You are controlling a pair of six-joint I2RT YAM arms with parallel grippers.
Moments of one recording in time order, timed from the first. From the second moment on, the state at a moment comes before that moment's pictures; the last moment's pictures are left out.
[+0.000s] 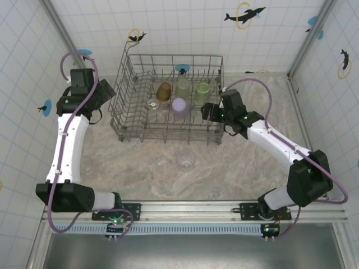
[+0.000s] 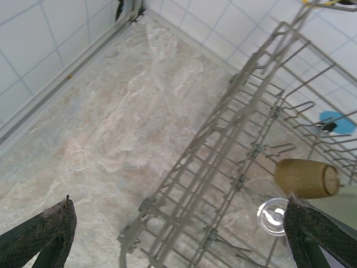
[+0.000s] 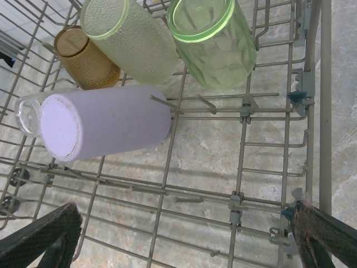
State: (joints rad) left arm -0.01 1.35 1.52 -0.92 -0.15 -0.55; right arm 0.53 1.46 1.10 -0.33 0.01 0.53
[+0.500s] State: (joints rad) left arm 0.09 1.32 1.42 -0.95 -0.13 -0.51; right arm 0.46 1.61 1.26 -0.41 0.08 0.47
